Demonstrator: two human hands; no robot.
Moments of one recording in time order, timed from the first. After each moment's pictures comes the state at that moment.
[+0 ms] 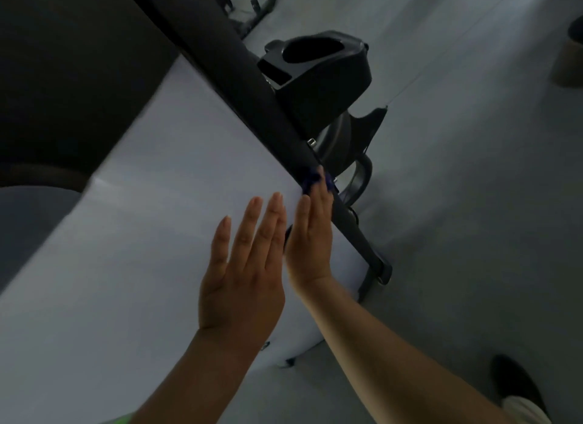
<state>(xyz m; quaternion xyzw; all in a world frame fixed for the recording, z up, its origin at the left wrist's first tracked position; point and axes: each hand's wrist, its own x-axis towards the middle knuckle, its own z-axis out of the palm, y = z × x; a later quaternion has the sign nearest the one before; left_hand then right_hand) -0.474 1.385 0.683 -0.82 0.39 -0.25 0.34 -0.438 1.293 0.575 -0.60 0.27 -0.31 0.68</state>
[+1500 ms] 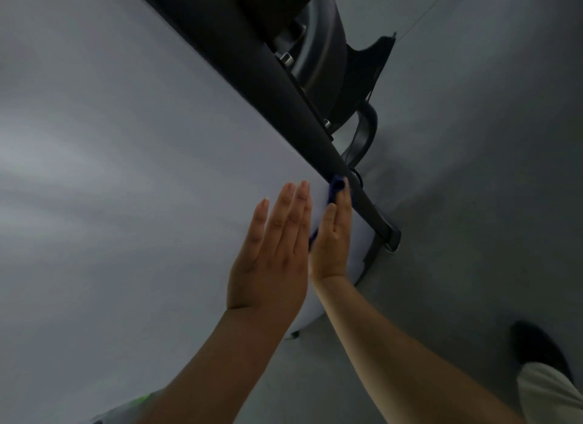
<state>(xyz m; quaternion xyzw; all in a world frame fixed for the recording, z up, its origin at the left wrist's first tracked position) -0.471 1.376 0.554 -0.78 0.43 -0.21 0.40 -0.449 1.321 0.404 -0.46 0.37 -0.25 0.77</state>
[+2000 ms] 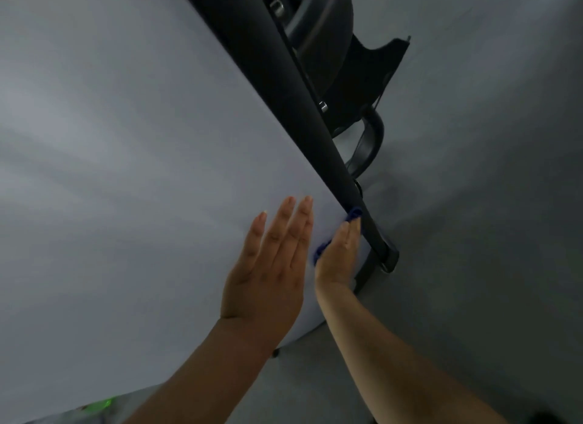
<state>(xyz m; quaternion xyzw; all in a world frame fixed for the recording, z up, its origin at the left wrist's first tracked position) -0.476 1.391 0.455 -0.80 0.40 -0.23 0.39 -0.449 1.312 0.295 -0.41 0.43 -0.20 0.78</state>
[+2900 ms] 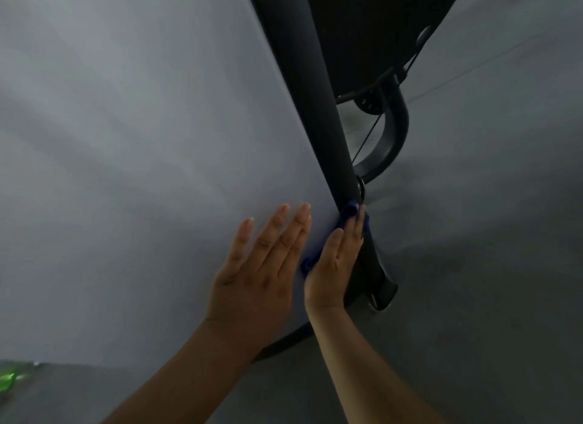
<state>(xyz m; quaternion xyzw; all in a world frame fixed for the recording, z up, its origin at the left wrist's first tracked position) -0.491 1.396 0.160 -0.83 0.33 -0.29 0.35 -0.436 1.306 0.009 -0.58 0.27 -0.29 0.71</state>
